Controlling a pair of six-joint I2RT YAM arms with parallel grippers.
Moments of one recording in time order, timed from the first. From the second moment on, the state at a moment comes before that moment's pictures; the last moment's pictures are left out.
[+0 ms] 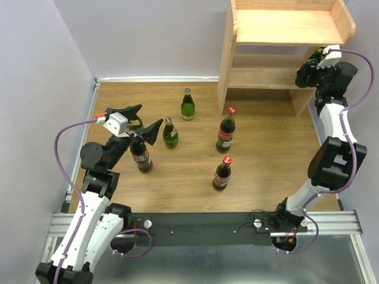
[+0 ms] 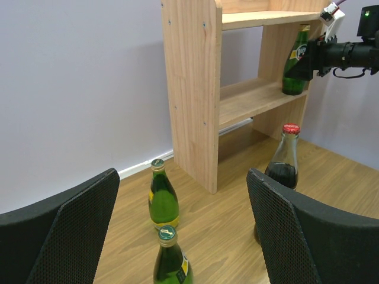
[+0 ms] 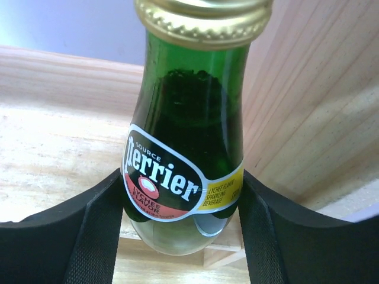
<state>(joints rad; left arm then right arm) -0.24 0.63 0.65 0.36 0.41 -0.12 -0.34 1.73 1.45 0.16 -0.41 -0.18</state>
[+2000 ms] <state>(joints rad) -0.24 0.64 0.65 0.36 0.41 -0.12 -0.29 1.77 1.47 0.27 -0.33 -0.09</state>
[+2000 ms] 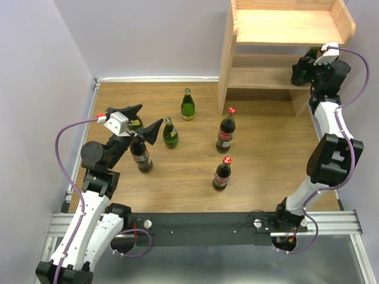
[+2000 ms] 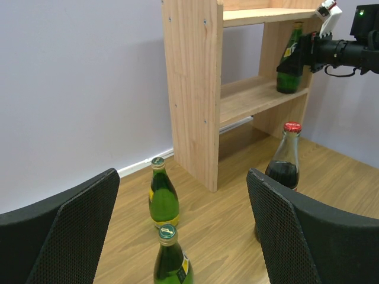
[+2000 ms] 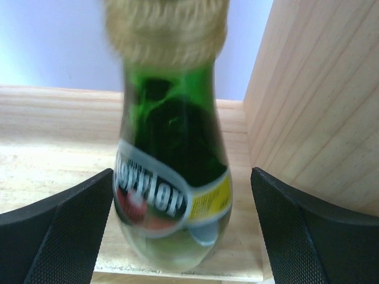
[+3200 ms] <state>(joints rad) -0.24 0.64 0.65 0.36 0.41 -0.12 -0.29 1.67 1.32 0.29 -0.28 -0.08</state>
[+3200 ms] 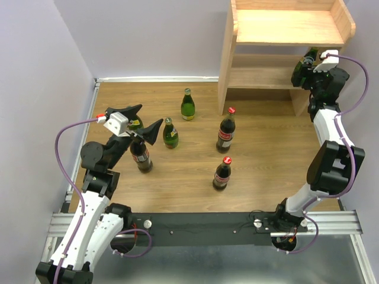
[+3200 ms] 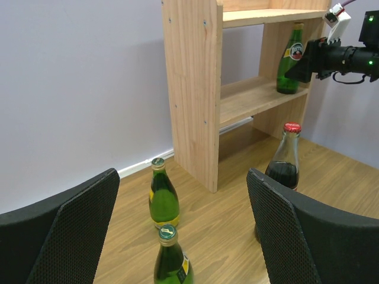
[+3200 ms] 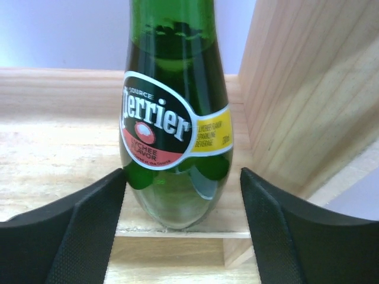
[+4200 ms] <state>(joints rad) -0.24 0.64 0.65 0.36 0.40 -0.12 -0.29 1.70 1.35 0.31 -0.14 -0.11</state>
